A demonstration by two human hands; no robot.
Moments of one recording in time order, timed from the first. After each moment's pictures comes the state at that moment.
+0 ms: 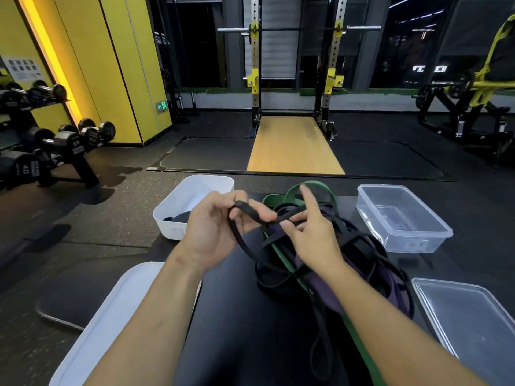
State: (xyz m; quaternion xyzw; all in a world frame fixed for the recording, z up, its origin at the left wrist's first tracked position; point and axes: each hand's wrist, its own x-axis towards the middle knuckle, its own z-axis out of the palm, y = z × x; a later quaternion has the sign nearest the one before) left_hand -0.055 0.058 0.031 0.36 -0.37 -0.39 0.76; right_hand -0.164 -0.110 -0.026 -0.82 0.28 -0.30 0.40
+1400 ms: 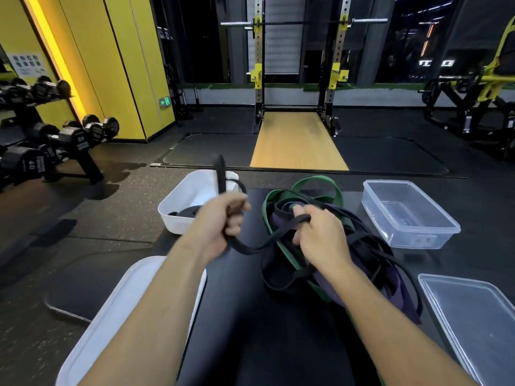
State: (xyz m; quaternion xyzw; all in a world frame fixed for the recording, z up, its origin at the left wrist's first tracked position) left_hand -0.041 0.052 0.022 0.57 -0.15 -0.34 0.73; right_hand -0.174 -0.092 -0.014 -0.86 0.30 -0.28 0.31
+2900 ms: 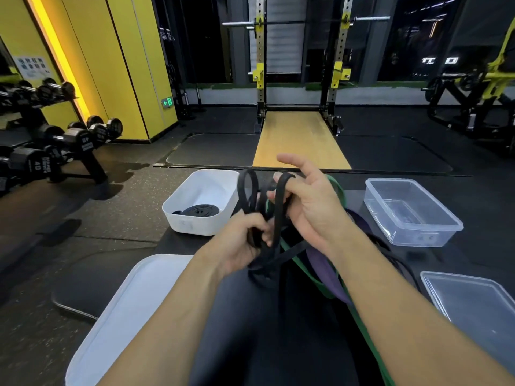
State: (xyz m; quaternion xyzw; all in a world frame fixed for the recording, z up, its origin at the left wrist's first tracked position) left_hand -0.074 0.048 0.005 0.47 -0.27 -0.43 0.72; right_hand -0.161 -0.065 0.054 -0.55 0.04 -0.29 0.78
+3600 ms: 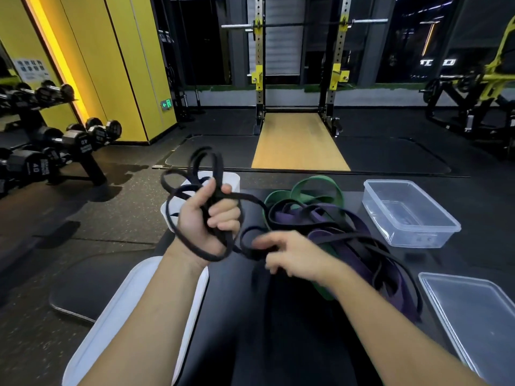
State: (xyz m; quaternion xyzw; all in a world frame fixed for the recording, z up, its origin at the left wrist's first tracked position) left_hand -0.022 0.077 0.011 0.16 -0.21 -0.58 0.77; right_hand -0.167 -0.076 -0.028 -0.83 0.15 -0.03 0.53
